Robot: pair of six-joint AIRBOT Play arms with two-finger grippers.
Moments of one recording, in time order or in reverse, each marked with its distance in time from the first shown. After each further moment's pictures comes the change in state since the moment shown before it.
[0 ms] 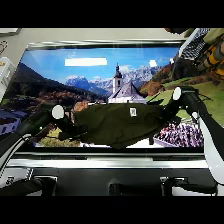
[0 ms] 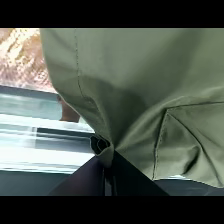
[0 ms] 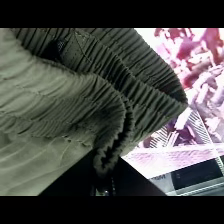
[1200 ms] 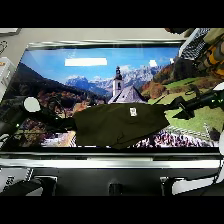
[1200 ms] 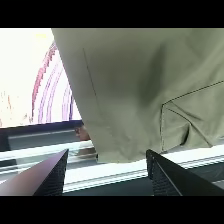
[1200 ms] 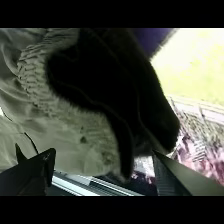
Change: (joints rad) left arm 0.215 0.132 0.019 -0.045 -0.011 0.414; right arm -0.454 -0.212 0.246 0.537 0.238 -0.719
